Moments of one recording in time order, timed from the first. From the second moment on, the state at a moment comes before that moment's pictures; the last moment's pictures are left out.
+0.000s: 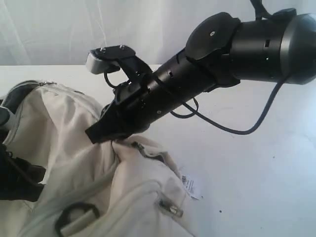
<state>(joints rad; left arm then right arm) -0.42 0.97 -0.44 0.18 0.38 -0.29 0.54 1.71 -1.26 0.91 0.70 -0.86</state>
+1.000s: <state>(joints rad) -0.42 0.97 -0.52 0.26 0.39 -0.30 0.54 1.47 -1.03 1.36 -0.29 -1.40</state>
